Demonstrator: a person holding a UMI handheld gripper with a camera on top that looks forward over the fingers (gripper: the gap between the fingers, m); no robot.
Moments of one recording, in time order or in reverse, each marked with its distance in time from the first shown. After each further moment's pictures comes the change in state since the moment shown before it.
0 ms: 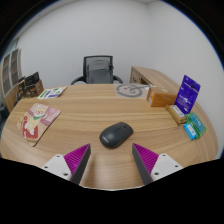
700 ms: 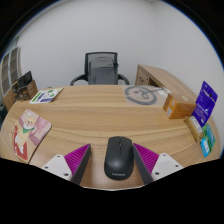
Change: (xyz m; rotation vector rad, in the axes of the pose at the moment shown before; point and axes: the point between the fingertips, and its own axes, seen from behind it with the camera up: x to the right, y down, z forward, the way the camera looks) arm -0.027 -0.048 0.105 -0.019 -0.023 -0.020
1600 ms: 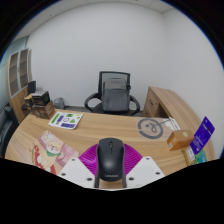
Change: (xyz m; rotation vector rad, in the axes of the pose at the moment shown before) arm -0.061 -0.126 -0.079 0.130 -0.079 -0.073
